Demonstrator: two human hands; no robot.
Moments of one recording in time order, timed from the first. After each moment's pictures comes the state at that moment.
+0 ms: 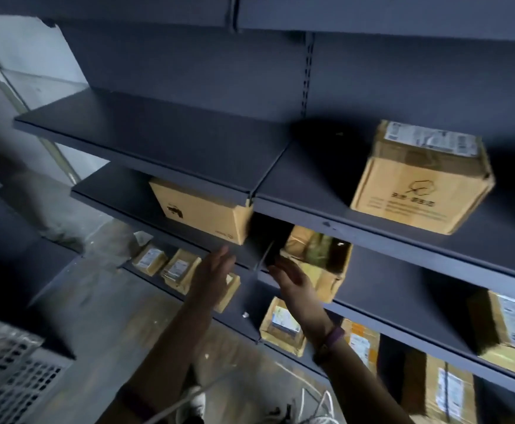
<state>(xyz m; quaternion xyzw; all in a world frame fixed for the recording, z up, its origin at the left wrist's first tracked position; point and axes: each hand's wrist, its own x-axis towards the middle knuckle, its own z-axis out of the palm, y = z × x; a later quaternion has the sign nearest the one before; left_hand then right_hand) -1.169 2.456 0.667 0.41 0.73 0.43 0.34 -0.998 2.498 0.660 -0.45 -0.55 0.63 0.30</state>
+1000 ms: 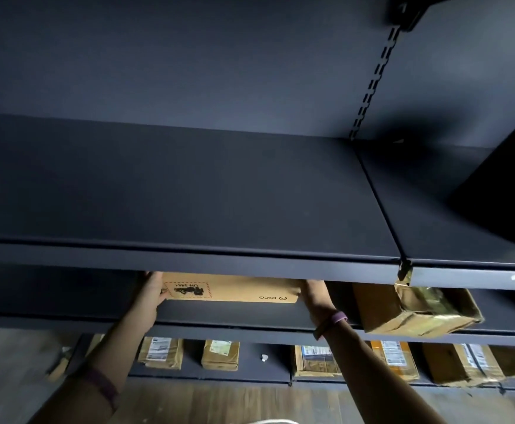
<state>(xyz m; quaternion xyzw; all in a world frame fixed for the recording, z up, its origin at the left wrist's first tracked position) -1.546 2.674 0.552 0.45 0.76 0.36 0.32 -1.250 2.663 0.562 -0.71 -0.37 0.50 0.34</state>
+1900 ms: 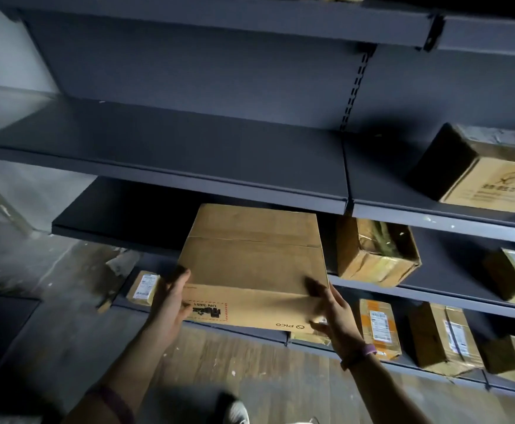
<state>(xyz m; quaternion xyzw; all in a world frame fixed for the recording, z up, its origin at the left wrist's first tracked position) -1.484 2.401 0.647 0.41 0.75 0.33 0.39 -1.188 2.428 0.621 -0.59 -0.34 0.61 0.40</state>
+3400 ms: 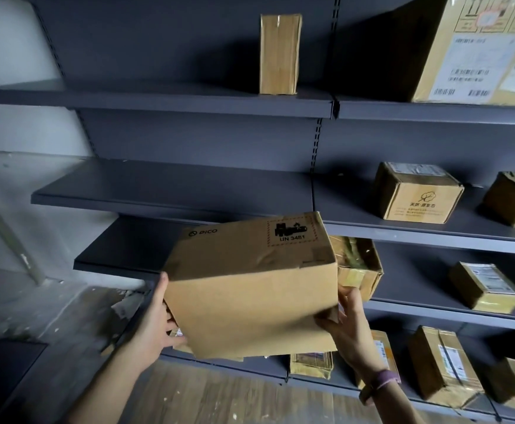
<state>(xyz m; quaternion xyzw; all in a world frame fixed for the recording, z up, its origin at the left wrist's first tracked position) -1.471 2.320 0.732 0.21 0.62 0.46 0.59 -1.127 2.344 0.683 -0.48 -0.58 0.44 0.50</state>
